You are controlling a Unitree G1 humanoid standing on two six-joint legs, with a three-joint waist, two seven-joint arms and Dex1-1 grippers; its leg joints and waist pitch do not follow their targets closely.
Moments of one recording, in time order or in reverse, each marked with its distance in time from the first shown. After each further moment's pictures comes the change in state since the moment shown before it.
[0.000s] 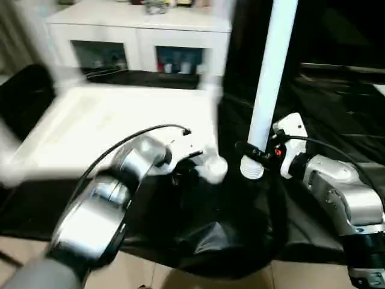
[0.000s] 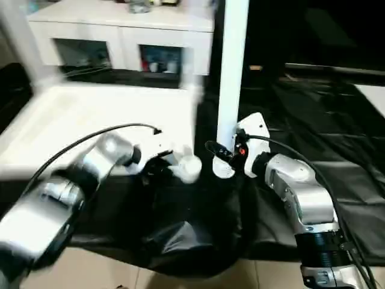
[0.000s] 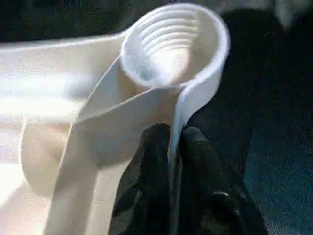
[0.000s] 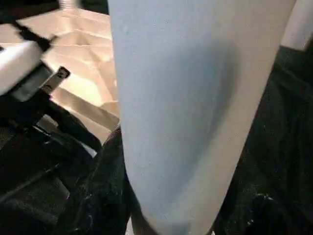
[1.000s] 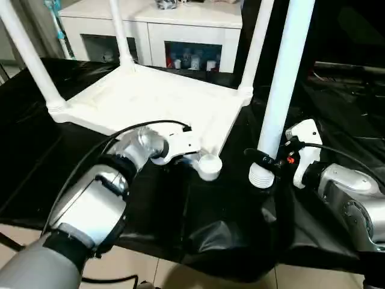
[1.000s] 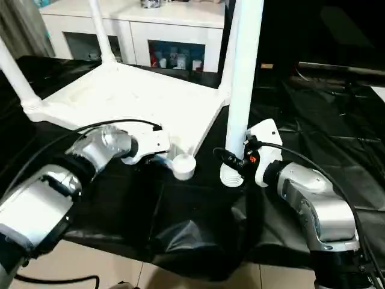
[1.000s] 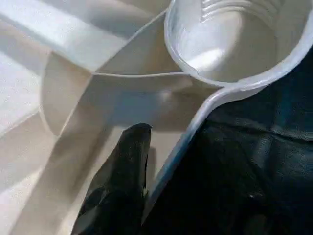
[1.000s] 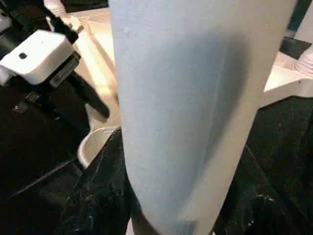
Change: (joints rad) left arm -0.237 0.009 -0.172 0.267 0.074 -0.036 -0.068; right arm 0.089 -0.055 -0.061 -0.214 0.048 0.143 -0.001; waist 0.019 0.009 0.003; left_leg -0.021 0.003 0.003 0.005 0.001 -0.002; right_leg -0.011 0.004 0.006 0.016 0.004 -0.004
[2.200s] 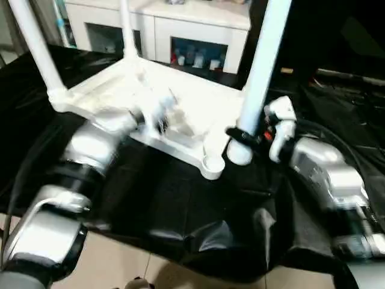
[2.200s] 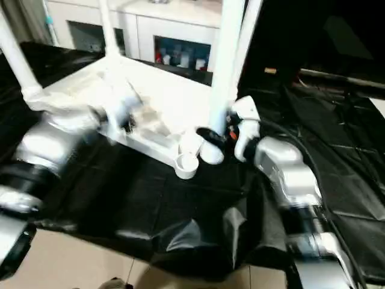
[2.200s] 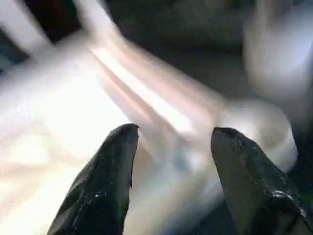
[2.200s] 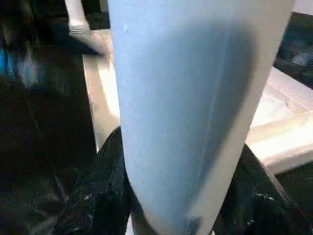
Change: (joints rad) left arm 0.236 0.215 0.124 -0.629 -0.371 0.276 0.058; right arm -0.234 0.098 0.049 0.406 -0.058 -0.255 0.089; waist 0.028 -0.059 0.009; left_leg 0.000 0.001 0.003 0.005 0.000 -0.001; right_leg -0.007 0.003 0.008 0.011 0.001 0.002
